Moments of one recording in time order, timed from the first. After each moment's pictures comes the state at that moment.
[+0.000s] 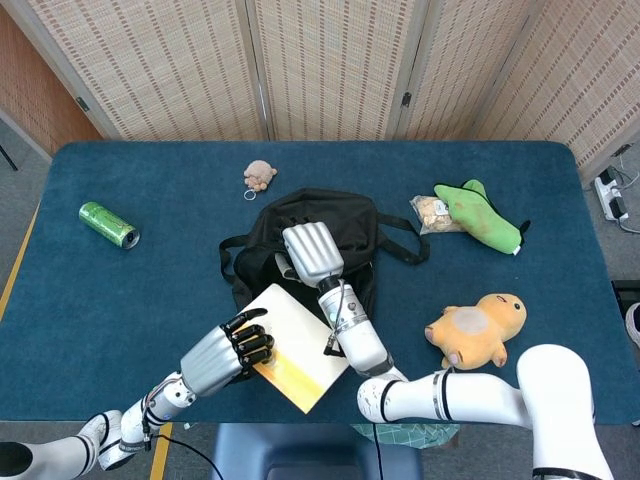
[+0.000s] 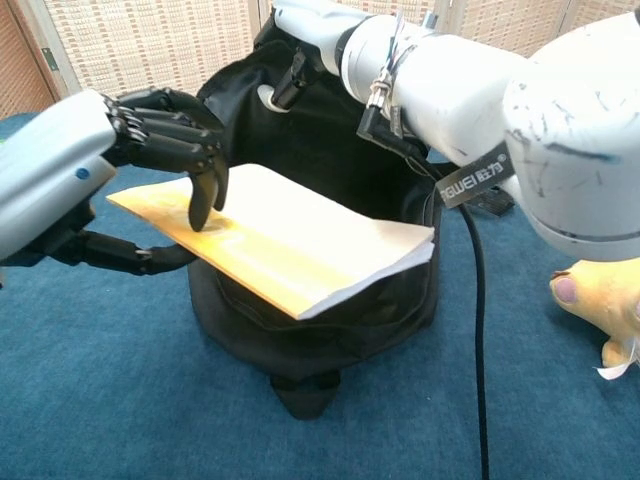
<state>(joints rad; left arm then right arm) -0.62 -1.75 0.04 -1.02 2.00 1.72 -0.10 1.11 -1.75 0.46 -1.56 -0.71 1.12 -0.62</state>
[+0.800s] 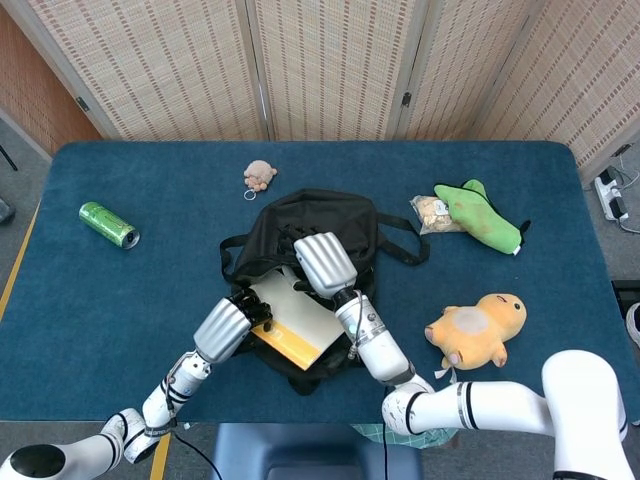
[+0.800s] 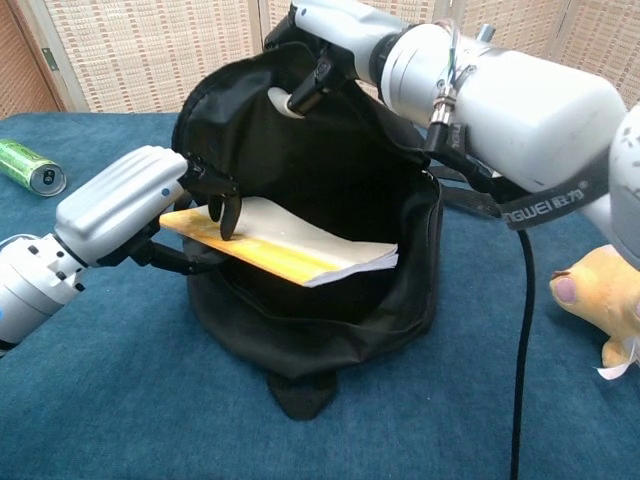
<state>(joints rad) -0.62 -1.90 -0.01 -0.83 1.78 1.54 -0.20 1.01 -1.68 0.38 -1.65 -0.87 1.11 -0.44</state>
